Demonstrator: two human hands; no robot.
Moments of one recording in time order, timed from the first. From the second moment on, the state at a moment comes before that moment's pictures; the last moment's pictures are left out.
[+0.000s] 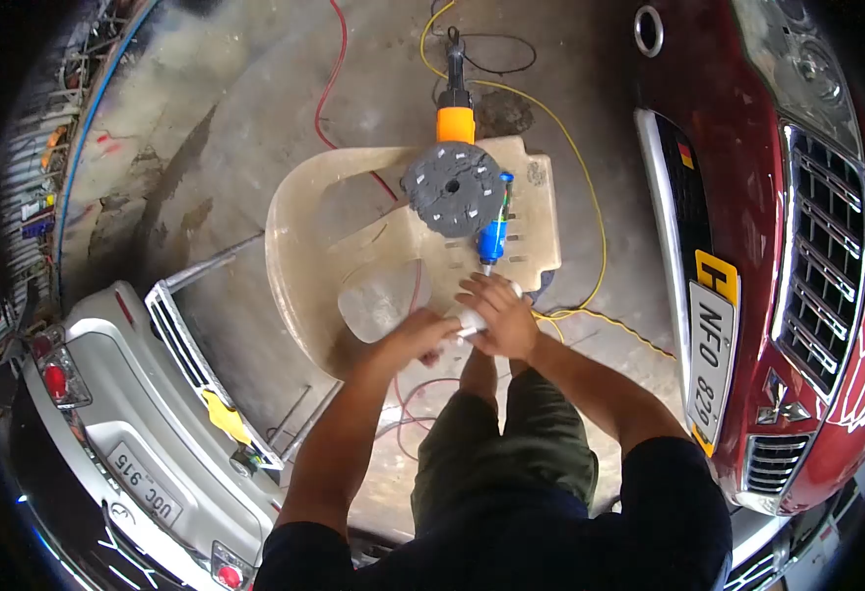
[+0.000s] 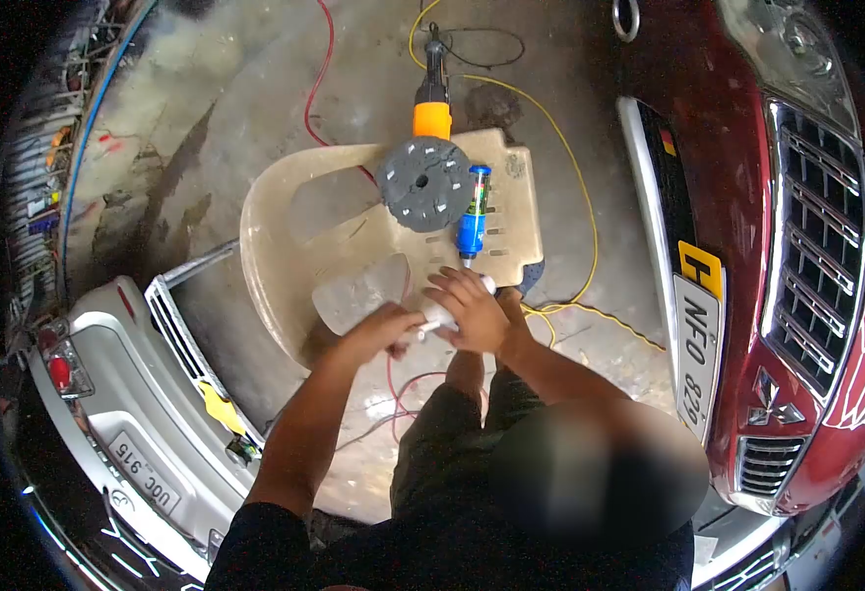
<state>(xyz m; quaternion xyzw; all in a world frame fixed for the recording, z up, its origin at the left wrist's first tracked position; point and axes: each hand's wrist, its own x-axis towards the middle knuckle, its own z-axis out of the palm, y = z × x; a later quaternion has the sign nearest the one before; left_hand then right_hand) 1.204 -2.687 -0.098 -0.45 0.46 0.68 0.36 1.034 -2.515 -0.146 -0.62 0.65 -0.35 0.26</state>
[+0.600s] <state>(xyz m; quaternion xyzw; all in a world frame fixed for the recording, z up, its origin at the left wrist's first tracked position) 1.152 -2.807 -0.135 -0.39 0.87 0.25 0.18 0.929 -2.578 -0.038 -0.18 0.73 -0.47 0.47</state>
